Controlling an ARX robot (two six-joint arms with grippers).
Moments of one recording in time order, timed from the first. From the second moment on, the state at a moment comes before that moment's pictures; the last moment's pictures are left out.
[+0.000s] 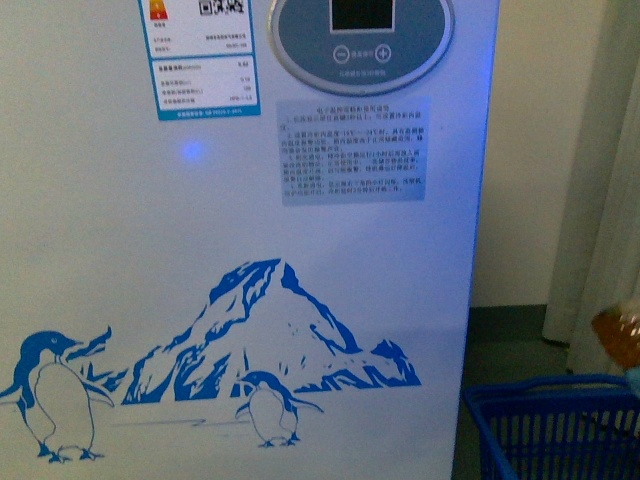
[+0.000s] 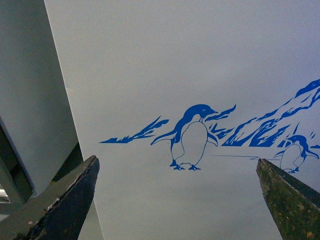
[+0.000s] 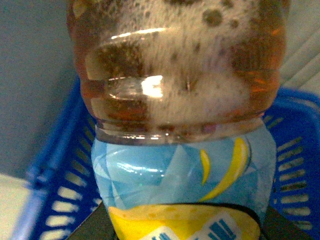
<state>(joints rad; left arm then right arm) 0.00 0.00 0.01 0.00 0.00 0.00 -0.27 1.94 0.79 0.60 -0.29 -0.30</state>
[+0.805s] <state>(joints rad) 0.00 0.00 0.01 0.00 0.00 0.00 -0.36 0.48 0.57 0.20 -0.31 0.15</state>
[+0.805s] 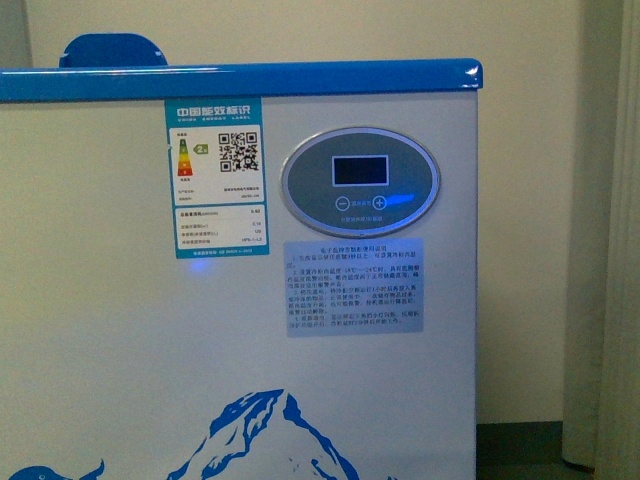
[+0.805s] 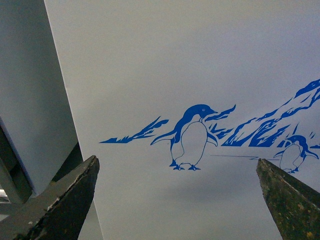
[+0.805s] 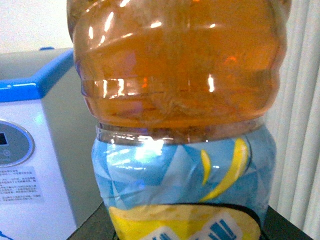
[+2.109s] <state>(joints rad) 0.00 0.00 0.01 0.00 0.00 0.00 0.10 0.32 0.38 0.25 0.09 0.00</state>
